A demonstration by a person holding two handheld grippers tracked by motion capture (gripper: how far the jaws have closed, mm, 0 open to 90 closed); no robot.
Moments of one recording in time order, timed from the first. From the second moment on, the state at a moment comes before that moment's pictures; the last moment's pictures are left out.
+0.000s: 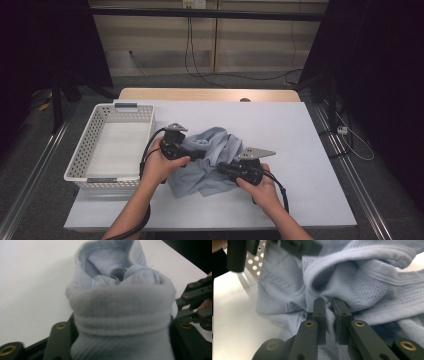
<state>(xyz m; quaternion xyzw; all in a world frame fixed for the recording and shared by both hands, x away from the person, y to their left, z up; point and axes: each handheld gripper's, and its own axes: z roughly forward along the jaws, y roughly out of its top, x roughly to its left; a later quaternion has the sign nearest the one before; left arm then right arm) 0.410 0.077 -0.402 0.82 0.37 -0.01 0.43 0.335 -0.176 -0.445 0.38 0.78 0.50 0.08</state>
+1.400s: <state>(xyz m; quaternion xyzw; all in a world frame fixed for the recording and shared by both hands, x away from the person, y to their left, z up) 0.434 0.074 -0.340 0.82 0.35 0.06 0.44 0.331 -0.174 -0.450 0.38 0.79 0.48 0.07</state>
